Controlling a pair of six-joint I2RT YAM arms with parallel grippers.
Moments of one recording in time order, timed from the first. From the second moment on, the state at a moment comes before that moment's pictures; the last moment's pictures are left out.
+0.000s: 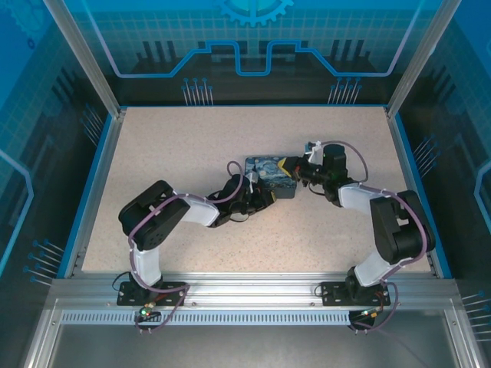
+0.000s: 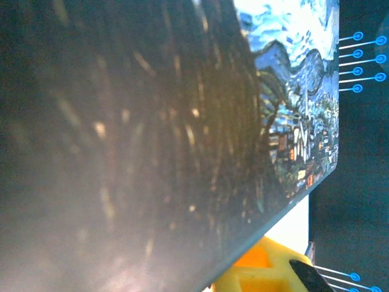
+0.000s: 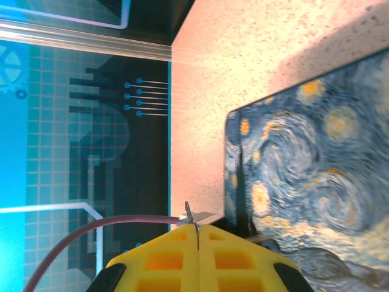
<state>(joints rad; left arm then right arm) -0.71 1.89 0.80 0.57 0.30 -1.12 0.22 1.59 0.74 0.47 -0.74 1.10</state>
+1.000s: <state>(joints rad) -0.65 1.69 0.77 0.59 0.39 -1.27 0.23 1.10 0.41 0.37 -0.72 1.14</state>
